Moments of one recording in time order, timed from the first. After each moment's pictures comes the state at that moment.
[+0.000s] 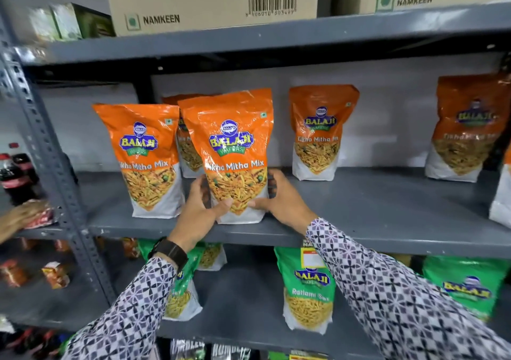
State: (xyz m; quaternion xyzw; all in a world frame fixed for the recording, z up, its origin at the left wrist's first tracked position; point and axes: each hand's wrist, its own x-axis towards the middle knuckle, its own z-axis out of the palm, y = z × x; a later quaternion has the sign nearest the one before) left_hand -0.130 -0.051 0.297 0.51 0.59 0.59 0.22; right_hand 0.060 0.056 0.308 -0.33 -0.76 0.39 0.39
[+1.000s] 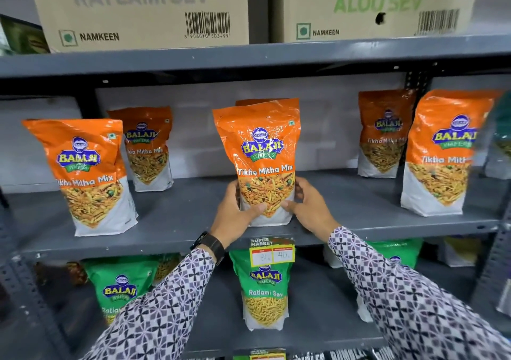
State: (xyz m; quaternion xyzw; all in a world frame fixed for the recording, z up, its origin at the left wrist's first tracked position) left_hand 0.021 0.000 0.302 0.59 0.55 0.54 0.25; right_hand 0.215 0.060 0.300 -0.41 -0.68 0.36 0.49
